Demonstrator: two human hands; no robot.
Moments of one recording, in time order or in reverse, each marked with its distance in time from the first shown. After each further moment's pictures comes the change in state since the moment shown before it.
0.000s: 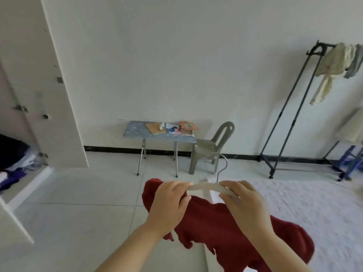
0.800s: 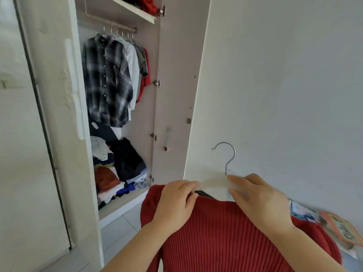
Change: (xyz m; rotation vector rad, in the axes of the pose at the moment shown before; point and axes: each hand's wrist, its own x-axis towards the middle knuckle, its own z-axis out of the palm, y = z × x) left_hand 0.200 -0.423 -0.204 0.428 0.378 -0.394; right_hand 0.413 -0.270 0.370 -0.003 0.100 -0.960
